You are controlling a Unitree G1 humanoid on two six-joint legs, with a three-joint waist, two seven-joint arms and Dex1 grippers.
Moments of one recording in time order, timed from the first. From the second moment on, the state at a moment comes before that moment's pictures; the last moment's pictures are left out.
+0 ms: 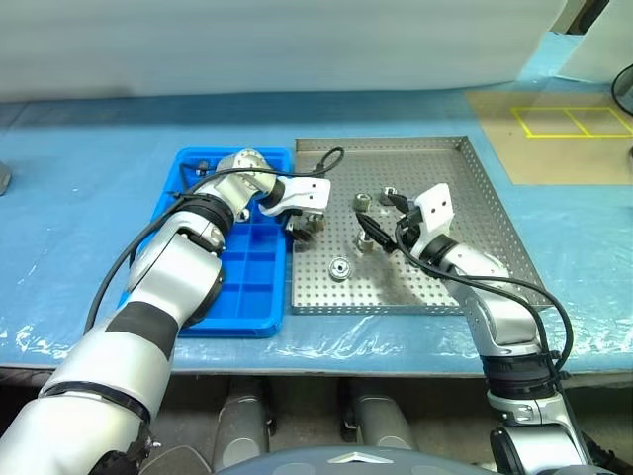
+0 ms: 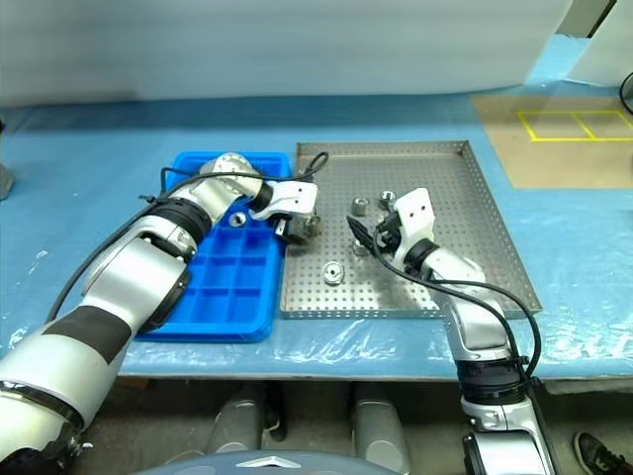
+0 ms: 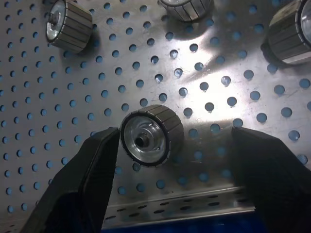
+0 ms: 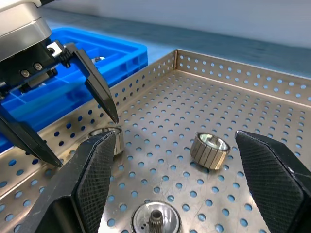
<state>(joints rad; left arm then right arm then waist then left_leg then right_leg) -1.34 0.23 -0.49 1.30 0.36 -0.37 -1.17 -0.30 -0.33 0.00 -0.18 0.23 0.42 0.48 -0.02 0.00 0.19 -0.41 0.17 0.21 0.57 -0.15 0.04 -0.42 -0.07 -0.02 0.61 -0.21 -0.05</state>
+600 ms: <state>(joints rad) -1.35 0.17 -0.51 1.34 0.50 -0.28 -1.03 -0.23 -0.30 0.02 -0.23 0.19 0.42 0.41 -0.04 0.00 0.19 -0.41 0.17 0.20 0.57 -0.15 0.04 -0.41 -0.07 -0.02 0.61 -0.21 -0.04</state>
